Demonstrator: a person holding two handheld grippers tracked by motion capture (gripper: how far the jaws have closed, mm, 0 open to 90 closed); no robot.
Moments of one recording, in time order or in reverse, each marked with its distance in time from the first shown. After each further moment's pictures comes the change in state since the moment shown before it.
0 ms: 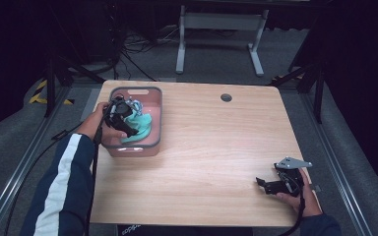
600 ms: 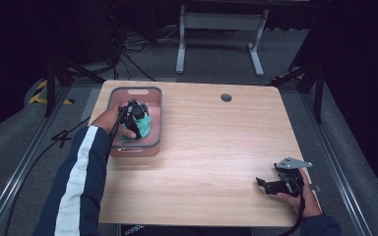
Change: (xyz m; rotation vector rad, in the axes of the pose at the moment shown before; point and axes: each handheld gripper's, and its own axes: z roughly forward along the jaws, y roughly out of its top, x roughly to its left) left arm 0.008 0.026 0.056 0.293 -0.043 0.035; right arm 0.000 0.000 0.000 0.001 0.001 -0.002
